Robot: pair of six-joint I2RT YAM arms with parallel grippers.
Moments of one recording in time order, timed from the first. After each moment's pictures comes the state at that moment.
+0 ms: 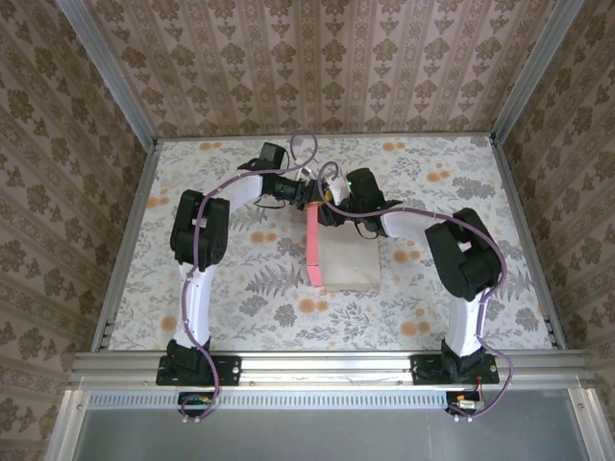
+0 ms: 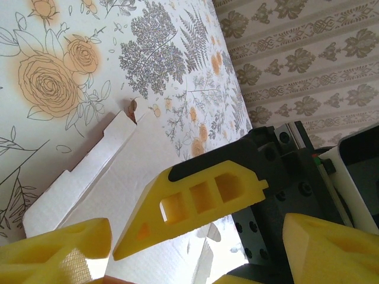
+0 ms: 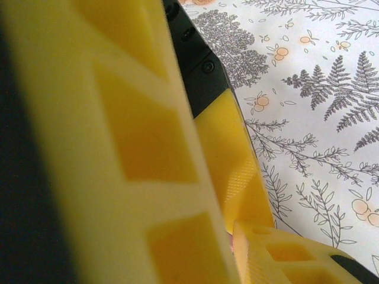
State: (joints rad) left arm -0.42 2.26 1.70 -0.45 1.20 -0.22; right arm 0.46 1.93 1.16 0.12 -0.38 0.02
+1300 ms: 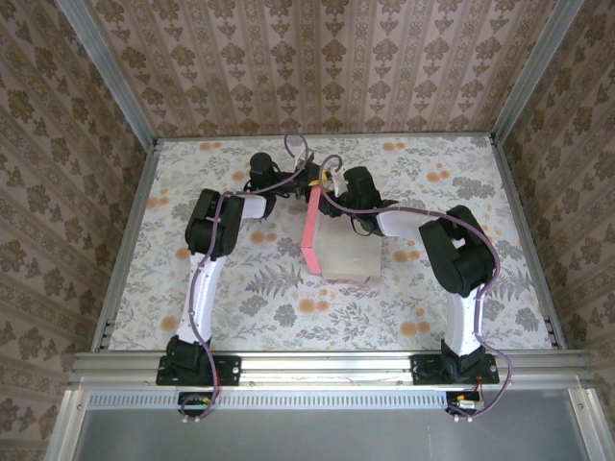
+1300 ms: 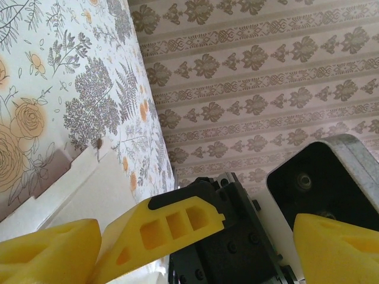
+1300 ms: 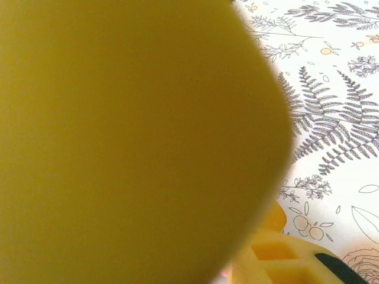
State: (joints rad) left arm -0.39 2.48 1.60 1.07 1.39 -1.55; right arm 0.47 1.97 1.20 0.20 -0.19 0.16
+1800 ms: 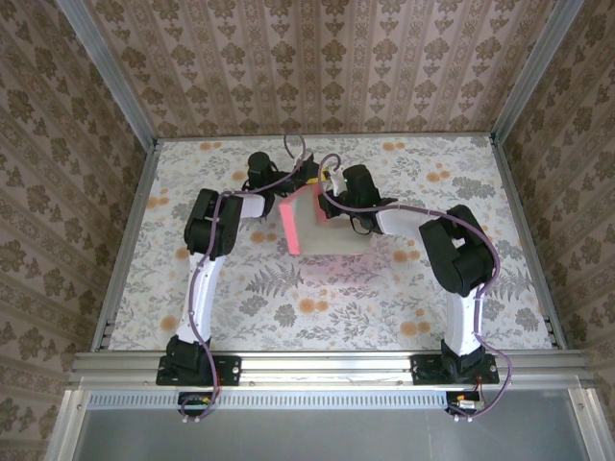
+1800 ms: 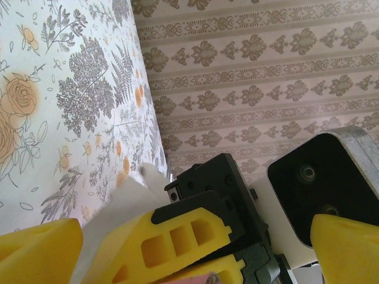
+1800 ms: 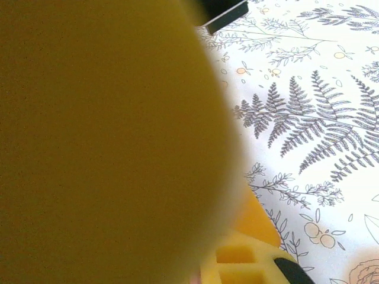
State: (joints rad) left arm -0.38 2.48 1.61 1.07 1.45 -1.62; right arm 0.47 1.97 1.21 0.19 -0.22 0.15
